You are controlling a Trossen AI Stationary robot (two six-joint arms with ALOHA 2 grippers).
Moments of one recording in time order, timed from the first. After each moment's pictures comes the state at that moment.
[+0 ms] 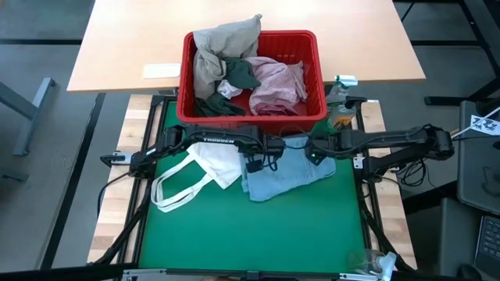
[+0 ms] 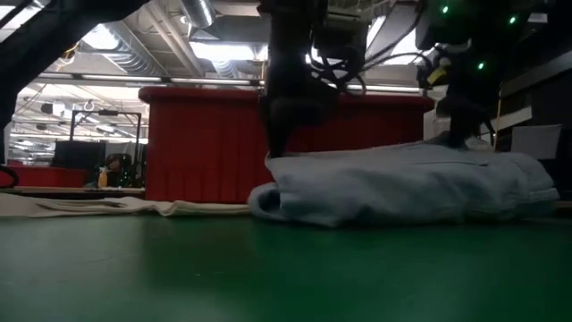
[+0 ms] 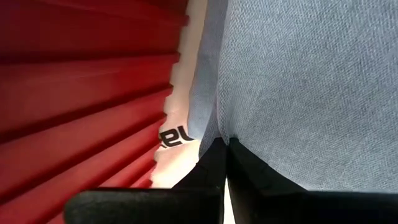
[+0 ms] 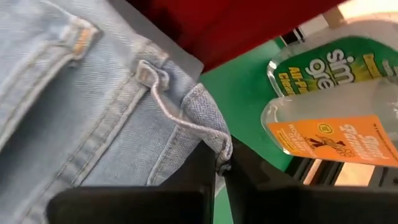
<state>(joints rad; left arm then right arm) 0.08 2.29 2.08 -1.41 -0.44 -0.31 -0.07 1.23 0.83 -1.05 0.61 0.57</state>
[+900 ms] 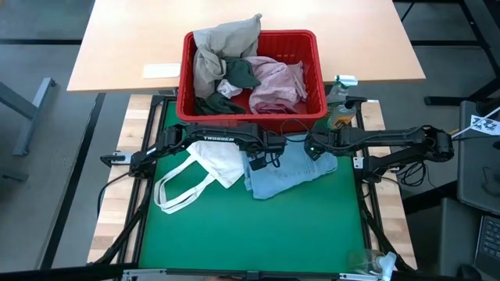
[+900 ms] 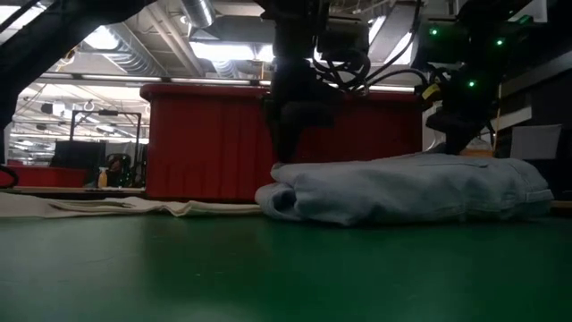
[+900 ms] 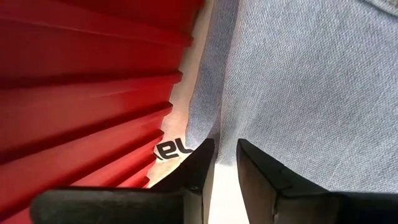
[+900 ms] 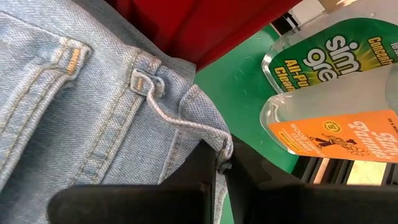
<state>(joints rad) 0.10 2.29 2.08 -1.35 -0.45 -0.33 -0.16 1.23 0.77 -0.94 0.61 0.56</state>
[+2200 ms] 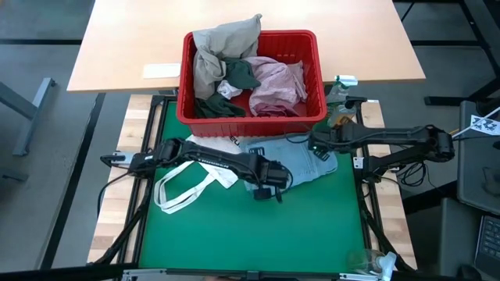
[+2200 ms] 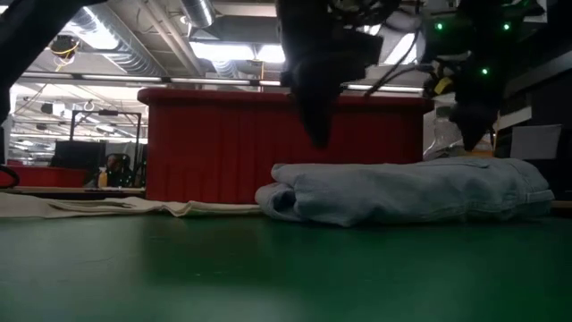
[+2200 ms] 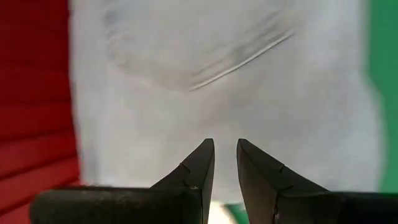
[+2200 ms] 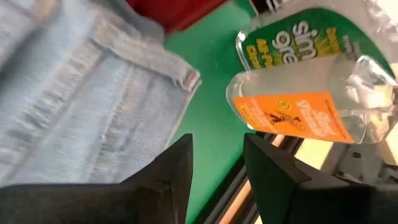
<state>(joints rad) -0.14 2.28 2.08 -1.17 -0.40 -0.26 -0.16 1.22 0.87 -1.19 0.60 0.49</state>
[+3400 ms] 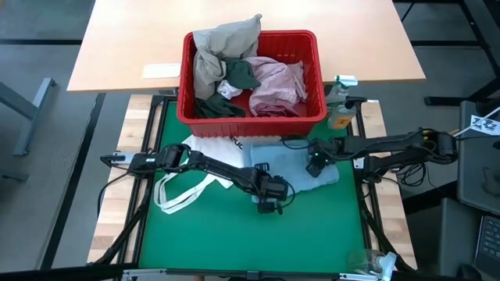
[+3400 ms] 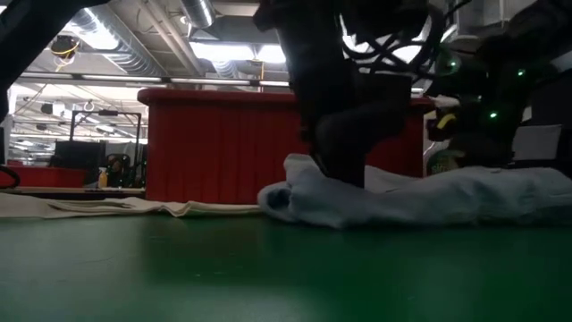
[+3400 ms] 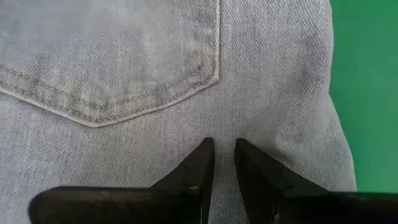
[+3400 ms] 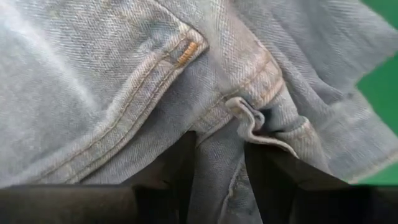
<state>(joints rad) -0.19 2.35 1.89 -0.82 -0.28 -0.26 -0.16 1.23 0.49 -0.60 0.10 0.49</state>
